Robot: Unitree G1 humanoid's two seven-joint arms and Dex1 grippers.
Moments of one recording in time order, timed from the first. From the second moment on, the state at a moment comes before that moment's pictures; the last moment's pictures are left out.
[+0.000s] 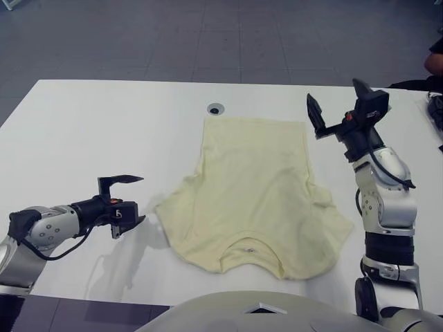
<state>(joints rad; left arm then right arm) 0.29 1.00 0.10 -0.20 0.28 -0.31 -0.83 -0.23 -0.36 -0.17 -0.18 0.28 0.20 0.33</state>
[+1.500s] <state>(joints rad) 0.20 0.97 -0.09 -0.12 0.31 -0.38 -0.73 -0.22 -0.35 -0.15 -0.20 0.30 0.18 0.40</state>
